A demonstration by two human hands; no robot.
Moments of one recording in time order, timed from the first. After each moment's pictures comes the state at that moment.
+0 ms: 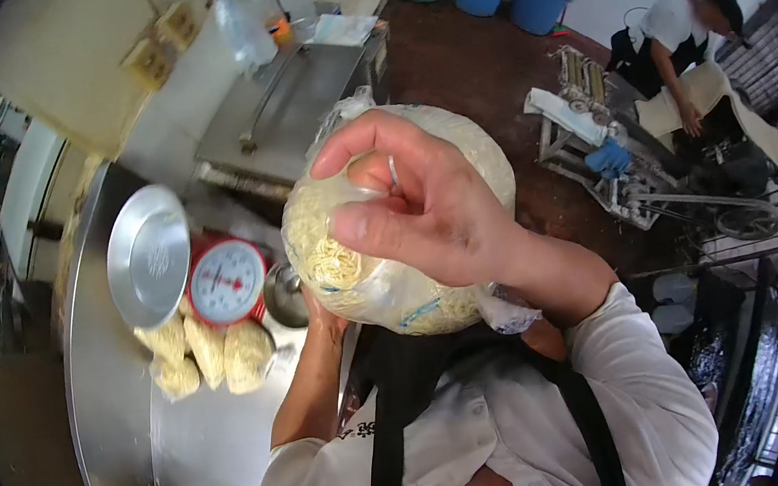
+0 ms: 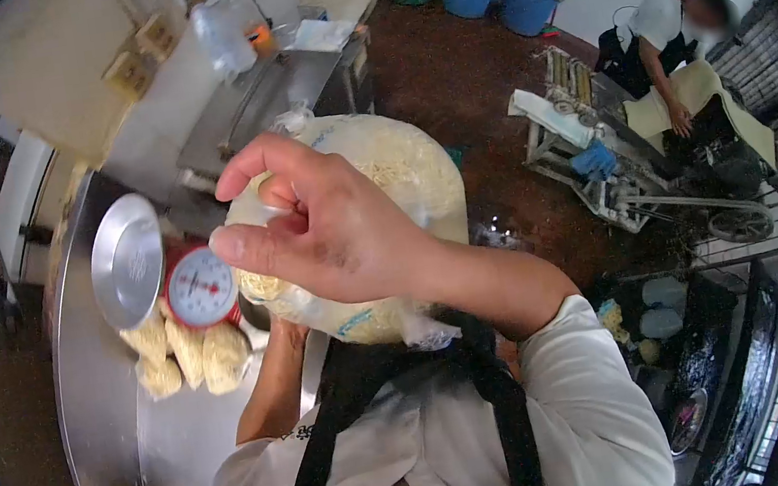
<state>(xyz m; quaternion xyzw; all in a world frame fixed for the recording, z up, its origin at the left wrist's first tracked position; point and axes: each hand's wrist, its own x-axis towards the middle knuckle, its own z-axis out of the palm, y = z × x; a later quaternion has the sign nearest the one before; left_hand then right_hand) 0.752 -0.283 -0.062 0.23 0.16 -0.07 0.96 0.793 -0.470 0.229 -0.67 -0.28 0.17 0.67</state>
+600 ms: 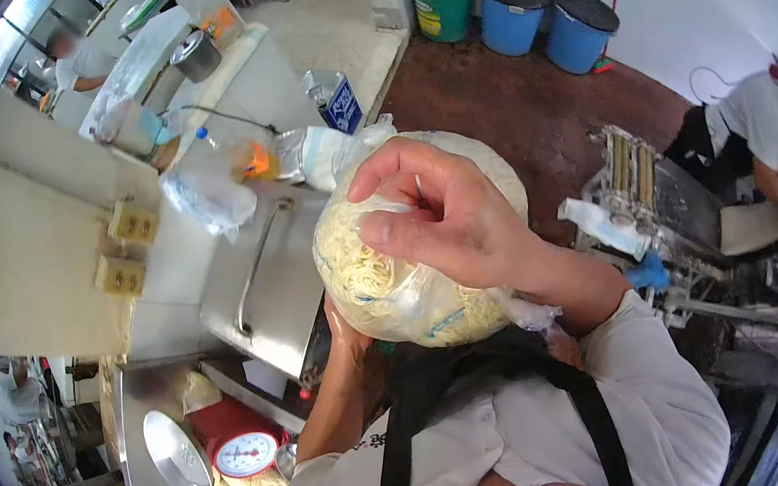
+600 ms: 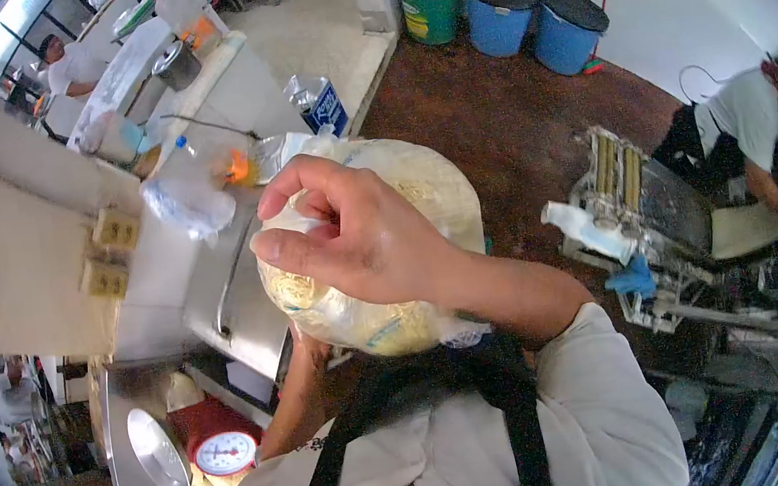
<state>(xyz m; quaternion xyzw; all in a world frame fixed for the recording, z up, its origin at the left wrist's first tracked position) 1.228 -0.458 -0.007 0.30 0.11 -0.08 0.94 1.290 -0.668 0.220 -0.66 -0.28 0.14 0.68</state>
